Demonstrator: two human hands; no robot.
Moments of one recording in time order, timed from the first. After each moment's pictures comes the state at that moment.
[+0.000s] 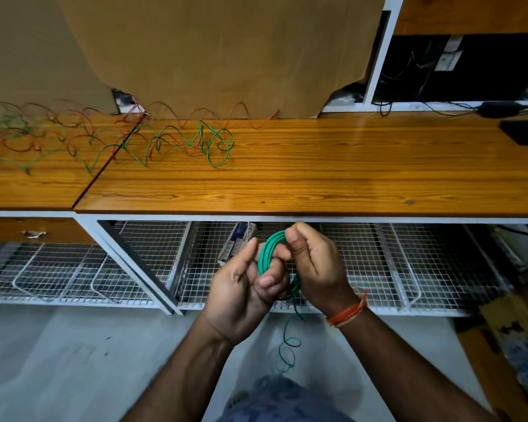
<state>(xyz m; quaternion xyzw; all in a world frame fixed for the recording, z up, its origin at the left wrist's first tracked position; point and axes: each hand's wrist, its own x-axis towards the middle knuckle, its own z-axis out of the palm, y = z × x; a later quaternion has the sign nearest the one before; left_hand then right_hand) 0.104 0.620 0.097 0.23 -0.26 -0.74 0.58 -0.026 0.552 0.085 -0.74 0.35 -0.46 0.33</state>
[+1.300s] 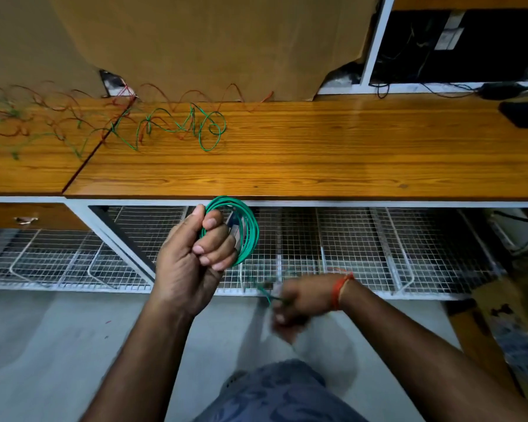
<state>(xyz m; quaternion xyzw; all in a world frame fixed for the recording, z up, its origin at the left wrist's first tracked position) 0.133 0.629 0.123 0.25 -0.21 -0.67 0.67 -0.060 0.540 0.029 -0.80 0.28 0.22 0.48</state>
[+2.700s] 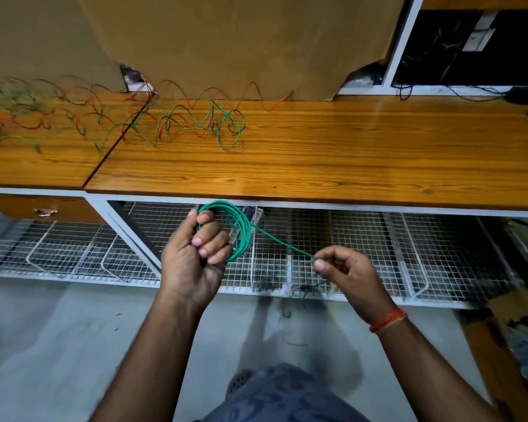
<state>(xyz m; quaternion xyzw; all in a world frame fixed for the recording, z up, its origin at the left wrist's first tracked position) 0.172 0.621 0.108 0.27 -0.08 -0.62 0.73 -0.081 0.548 0.016 -0.62 0.41 -0.35 0.57</state>
